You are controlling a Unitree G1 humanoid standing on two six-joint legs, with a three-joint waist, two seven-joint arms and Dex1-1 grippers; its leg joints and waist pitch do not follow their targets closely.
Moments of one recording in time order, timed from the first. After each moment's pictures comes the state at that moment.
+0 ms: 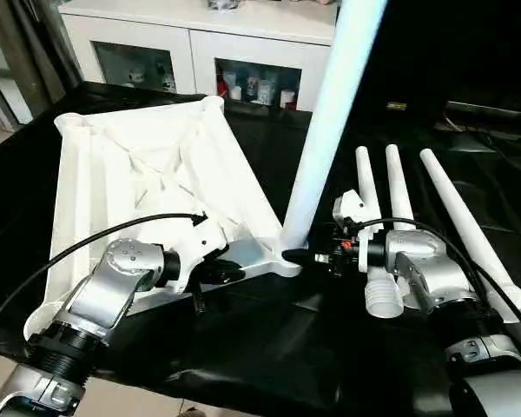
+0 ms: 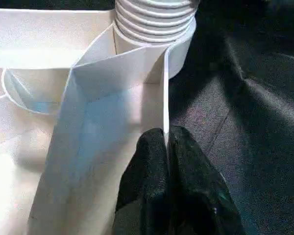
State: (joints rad) left arm -0.42 0.49 -0.29 0.22 -0.05 0.34 -1.05; right arm -0.59 -0.29 0.11 0.65 0.15 0.08 1.19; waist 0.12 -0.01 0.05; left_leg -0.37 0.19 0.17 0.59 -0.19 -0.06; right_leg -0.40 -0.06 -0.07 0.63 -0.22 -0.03
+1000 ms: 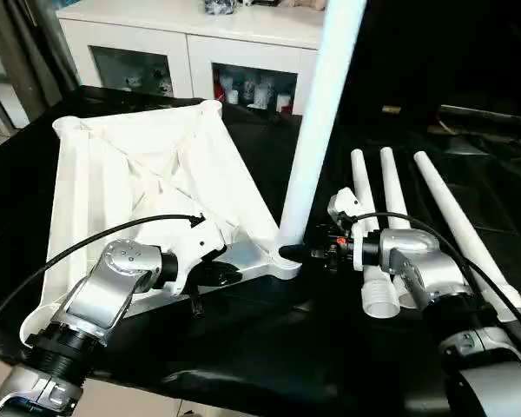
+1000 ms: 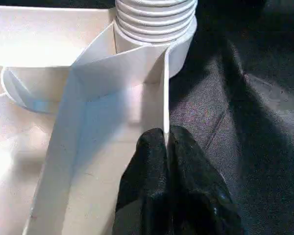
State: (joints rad) left arm -0.42 0.50 -0.29 0.22 -0.05 0.37 -1.06; right arm -0.63 -0.28 0.12 0.73 0.16 0.19 1.16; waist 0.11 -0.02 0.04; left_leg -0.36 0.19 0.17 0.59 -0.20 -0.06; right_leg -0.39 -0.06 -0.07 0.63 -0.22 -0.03
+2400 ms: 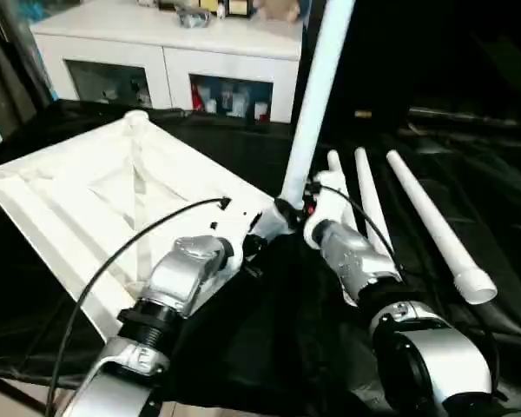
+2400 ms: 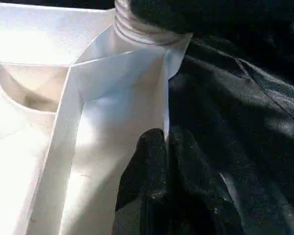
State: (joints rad) left arm -0.57 0.17 -0.20 0.40 -0.02 0.60 -0.56; right arm -0.82 -0.01 -0.15 1.11 0.22 0.10 0.44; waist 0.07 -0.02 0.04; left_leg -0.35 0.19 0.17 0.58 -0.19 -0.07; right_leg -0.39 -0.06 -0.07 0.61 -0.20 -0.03
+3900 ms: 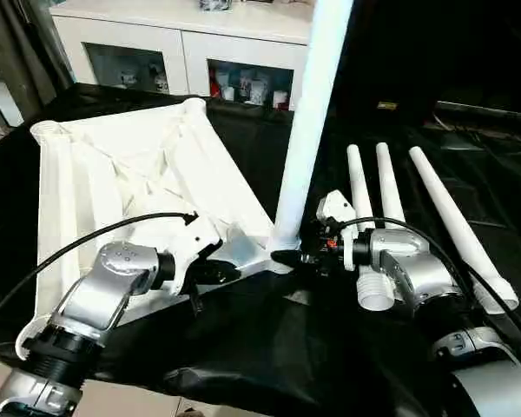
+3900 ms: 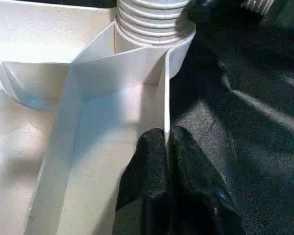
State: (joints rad) left arm -0.40 0.49 -0.25 0.18 -0.09 0.45 -1.03; right arm -0.63 -0.25 0.15 0.74 0.12 0.05 1.11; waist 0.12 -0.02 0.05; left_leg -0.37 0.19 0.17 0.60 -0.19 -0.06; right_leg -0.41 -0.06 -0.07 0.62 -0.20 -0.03
